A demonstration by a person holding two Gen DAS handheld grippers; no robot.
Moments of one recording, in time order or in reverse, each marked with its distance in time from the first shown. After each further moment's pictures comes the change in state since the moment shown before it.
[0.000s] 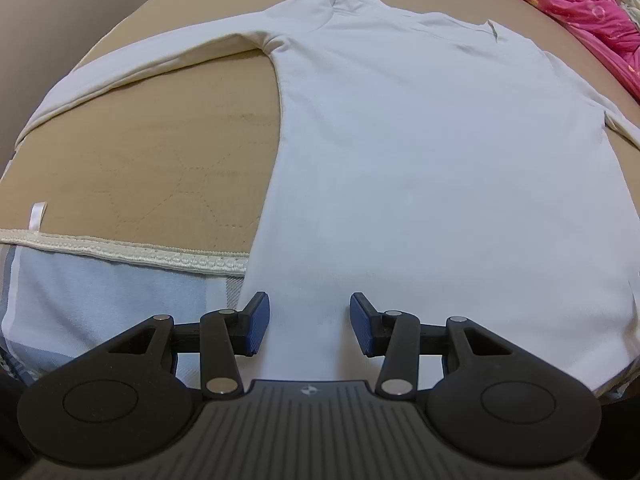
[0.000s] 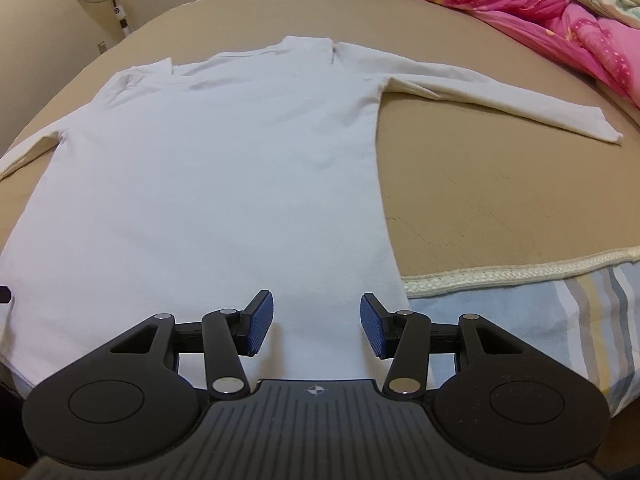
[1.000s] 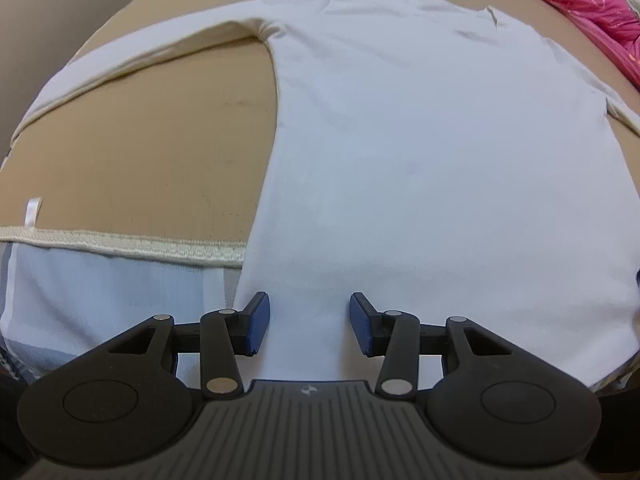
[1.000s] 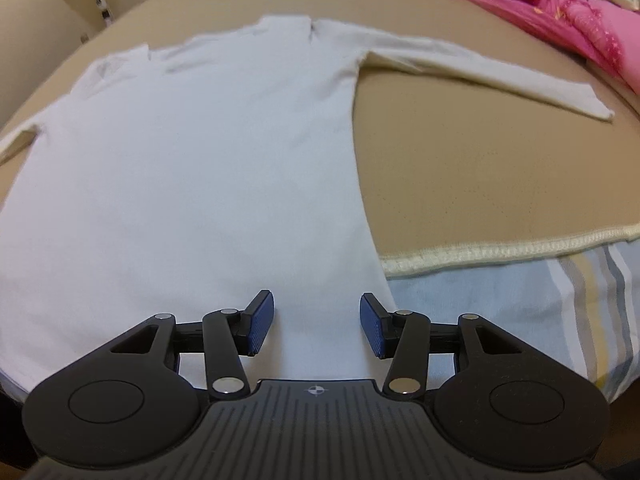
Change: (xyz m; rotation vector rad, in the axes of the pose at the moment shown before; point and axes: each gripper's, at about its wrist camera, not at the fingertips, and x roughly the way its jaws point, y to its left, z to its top) left arm 0.008 -0.002 0.000 0.015 0.021 0.001; right arm 0.018 -0.012 -0.003 0.037 0.080 -0.045
